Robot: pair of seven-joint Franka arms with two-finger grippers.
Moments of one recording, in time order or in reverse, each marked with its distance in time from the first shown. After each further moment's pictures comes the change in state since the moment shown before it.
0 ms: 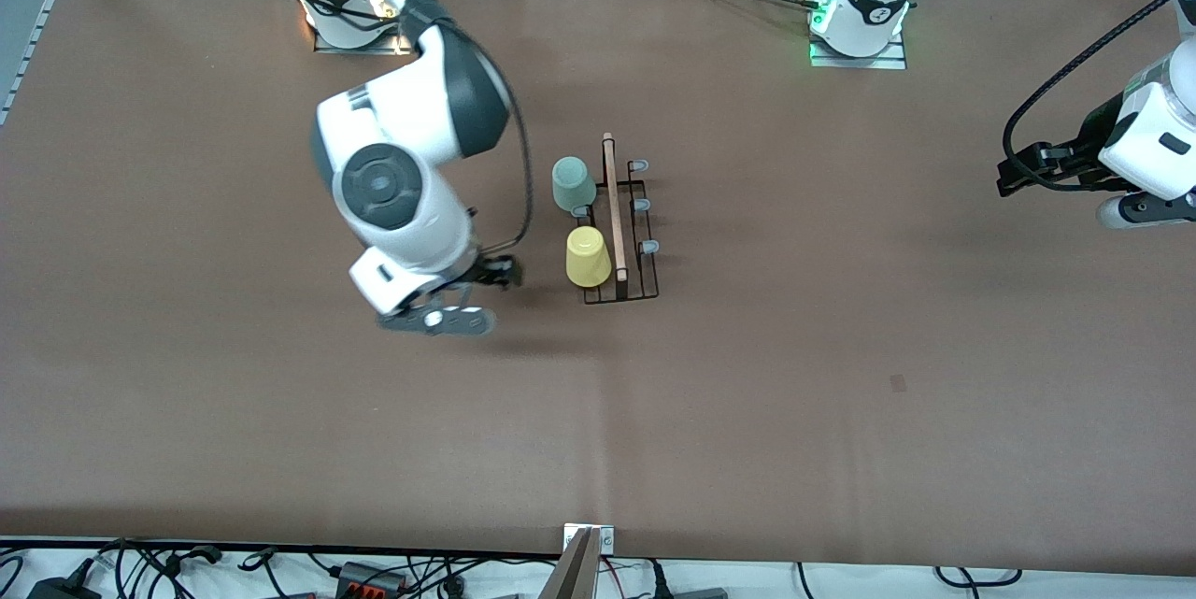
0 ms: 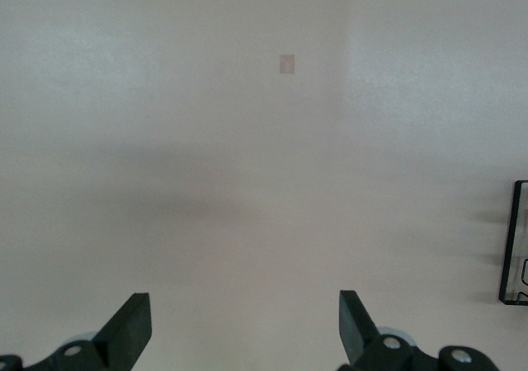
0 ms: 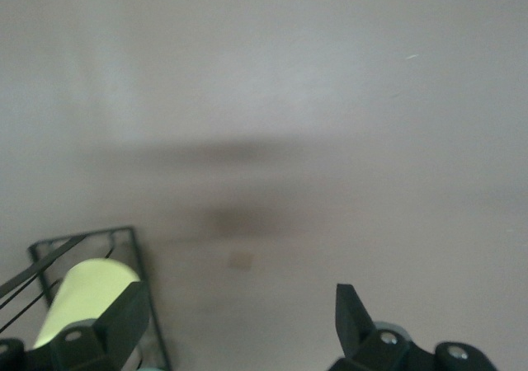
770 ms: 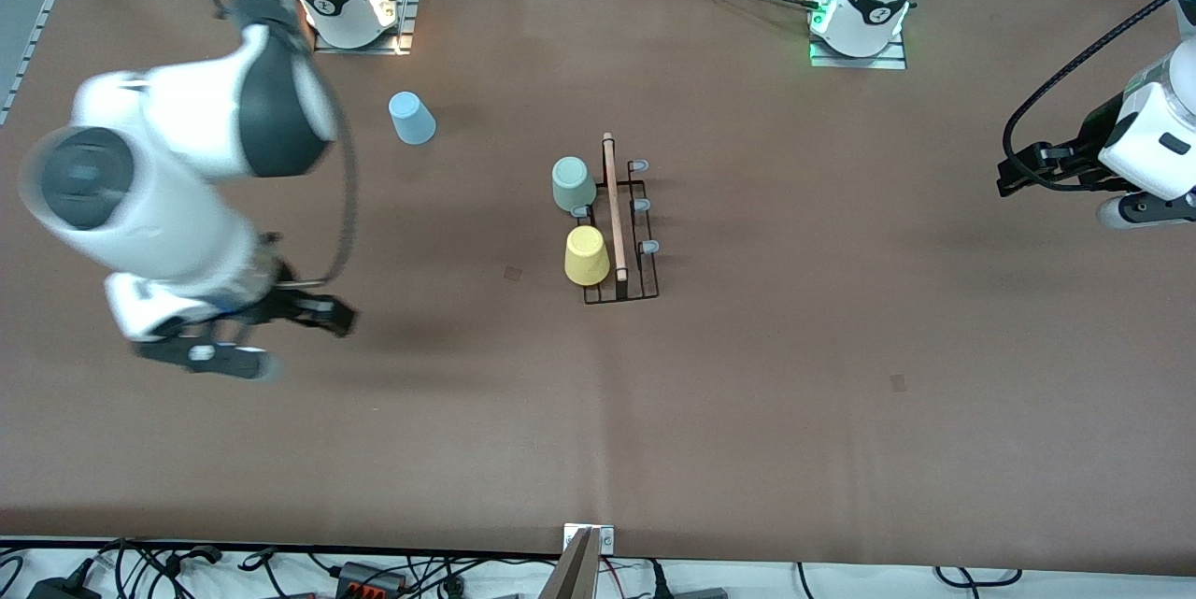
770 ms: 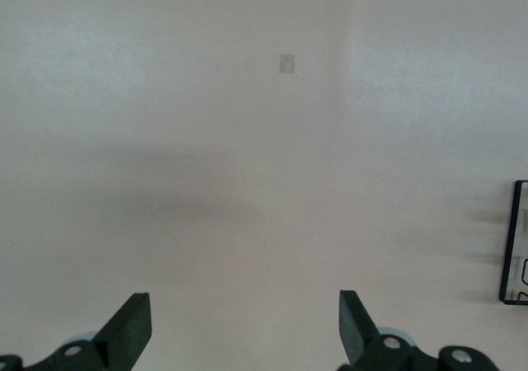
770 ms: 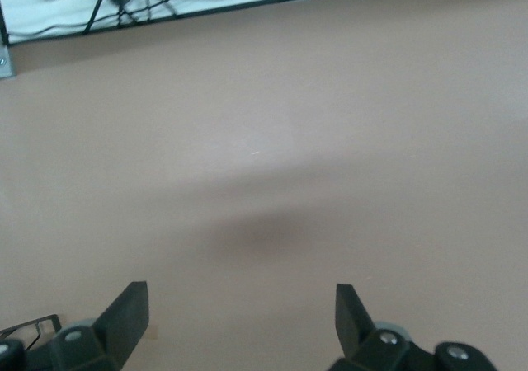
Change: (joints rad) left arm 0.000 0.000 0.000 0.000 0.000 0.000 0.001; right arm -0.196 -0.131 -0.080 -0.022 -0.001 -0.002 -0.150
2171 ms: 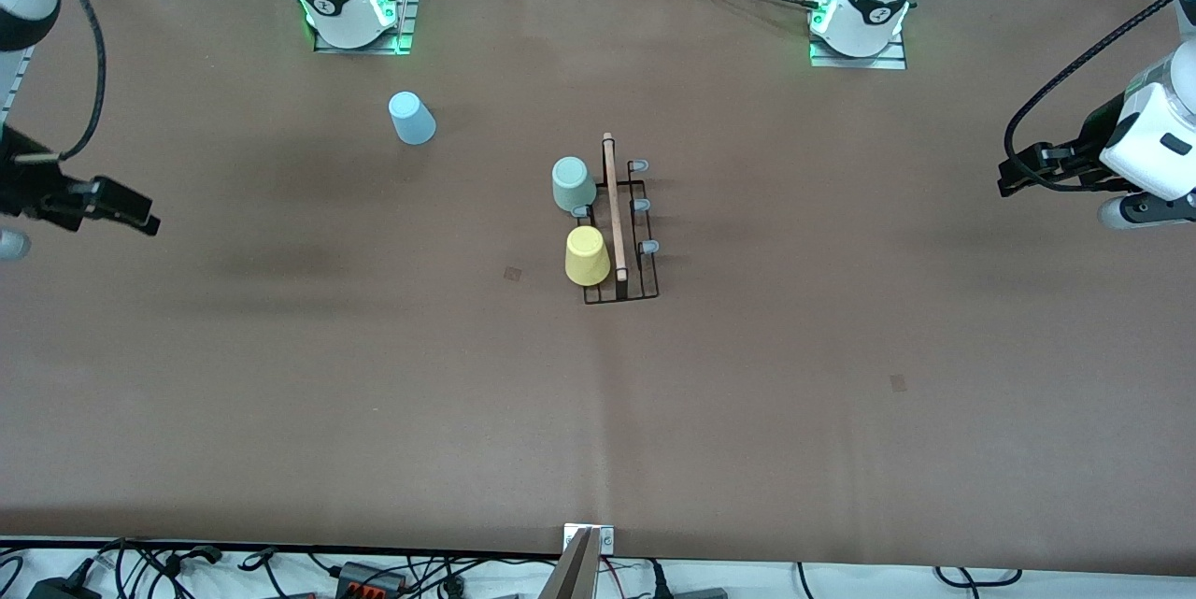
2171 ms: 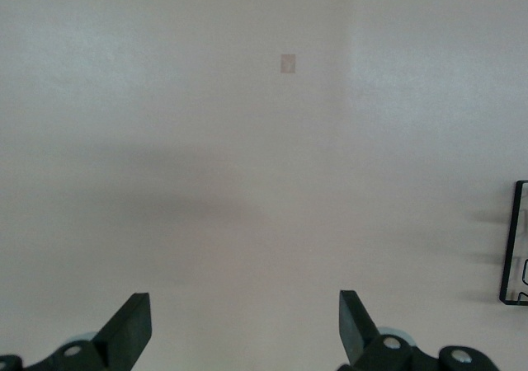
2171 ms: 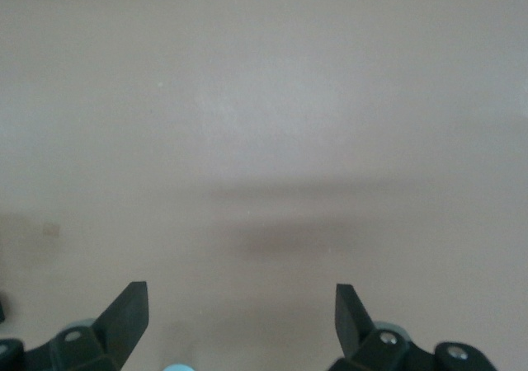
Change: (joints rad) left arm 0.002 0.000 0.000 -0.001 0.000 0.000 0.000; right arm -0.420 -0.476 0.270 -0.532 -0.097 0.032 -0.337
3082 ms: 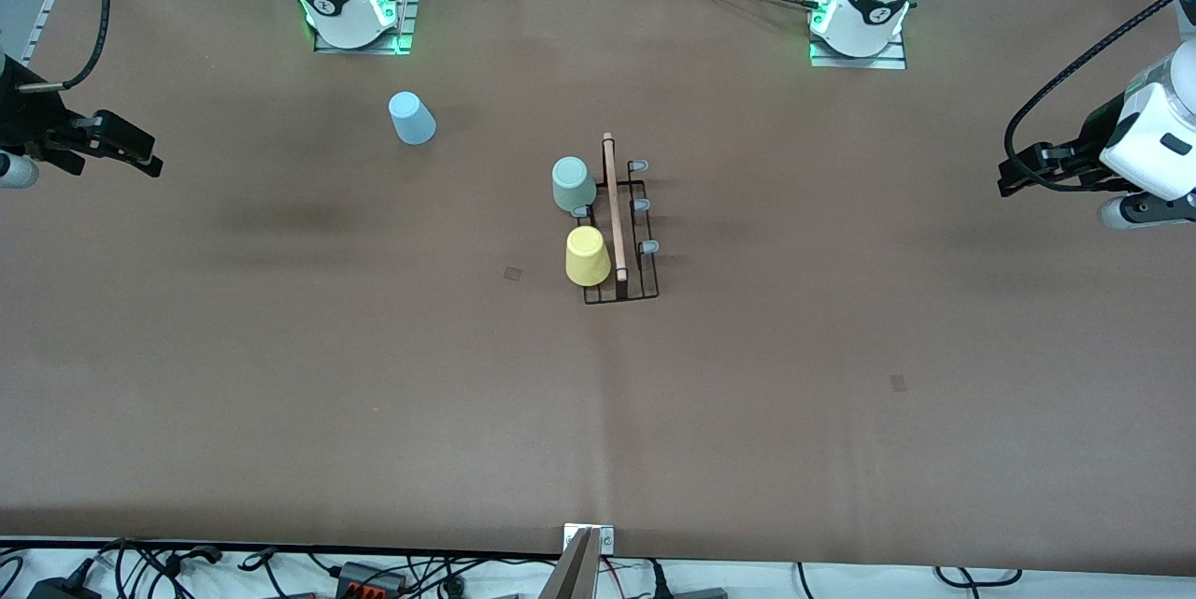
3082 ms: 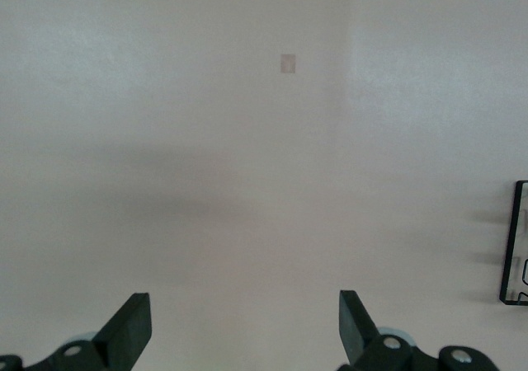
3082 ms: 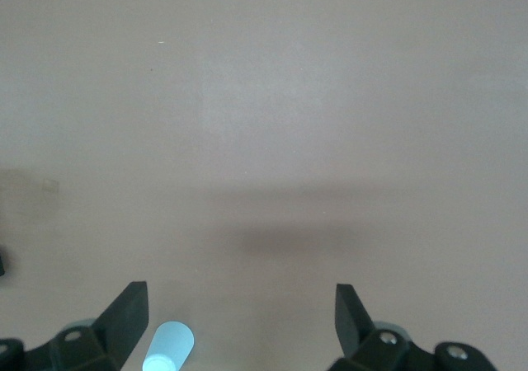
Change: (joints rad) left arm 0.000 0.000 0.000 0.000 0.000 0.000 0.000; right arm -0.003 -0.122 -0.006 -0.104 -0.002 -0.041 -0.035
